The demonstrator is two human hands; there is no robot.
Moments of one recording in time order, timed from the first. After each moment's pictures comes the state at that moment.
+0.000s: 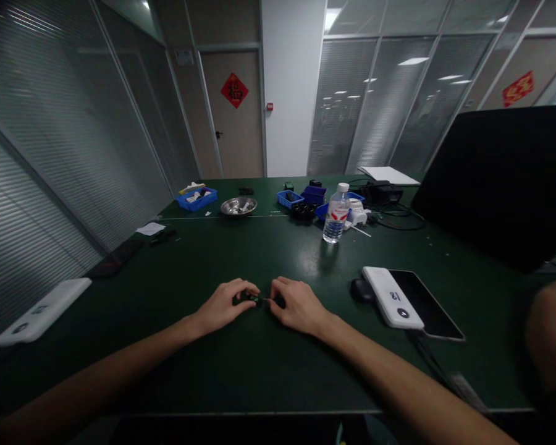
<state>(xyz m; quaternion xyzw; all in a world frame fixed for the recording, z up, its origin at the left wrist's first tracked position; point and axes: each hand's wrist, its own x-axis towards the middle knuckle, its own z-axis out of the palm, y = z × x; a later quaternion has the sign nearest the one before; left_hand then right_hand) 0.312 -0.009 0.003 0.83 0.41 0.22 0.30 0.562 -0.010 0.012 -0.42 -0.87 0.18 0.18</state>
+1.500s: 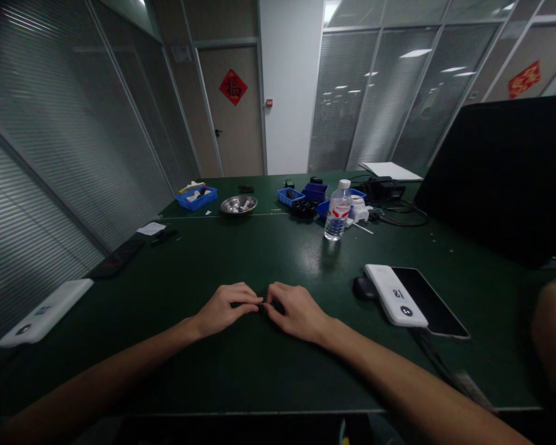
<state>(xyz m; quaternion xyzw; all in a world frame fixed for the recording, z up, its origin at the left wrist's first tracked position) 0.312 -0.011 -0.002 0.85 0.31 0.31 0.29 0.558 -0.018 0.006 -0.35 -0.88 0.22 0.25</state>
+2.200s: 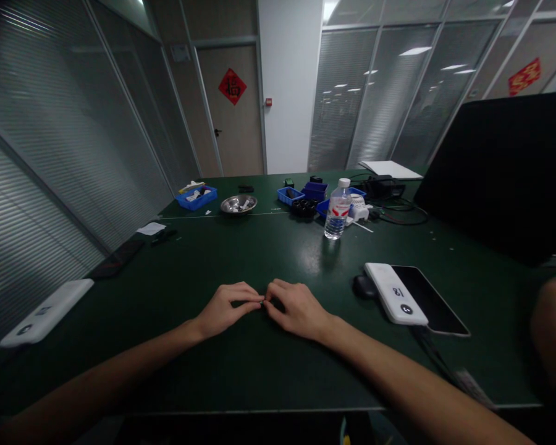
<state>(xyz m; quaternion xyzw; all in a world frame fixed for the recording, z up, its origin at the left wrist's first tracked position) 0.317 -0.017 0.001 0.83 0.33 0.32 0.32 0.560 -0.017 0.006 -0.33 -0.89 0.18 0.25</state>
